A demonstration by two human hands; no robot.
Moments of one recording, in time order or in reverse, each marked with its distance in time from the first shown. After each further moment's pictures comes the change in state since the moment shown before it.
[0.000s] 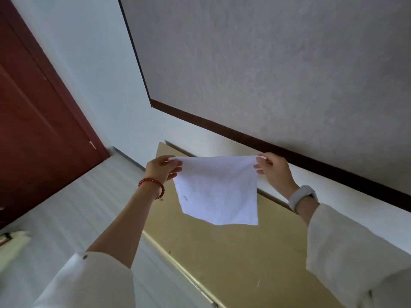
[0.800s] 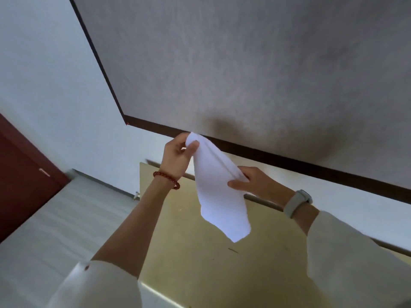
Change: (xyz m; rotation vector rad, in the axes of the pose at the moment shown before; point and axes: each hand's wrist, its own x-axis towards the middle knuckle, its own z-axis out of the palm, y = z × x) left_hand 0.134 0.055 0.015 0.062 -0.375 0.533; right_hand 0.063 -0.038 0.094 -0.192 -0.401 0.072
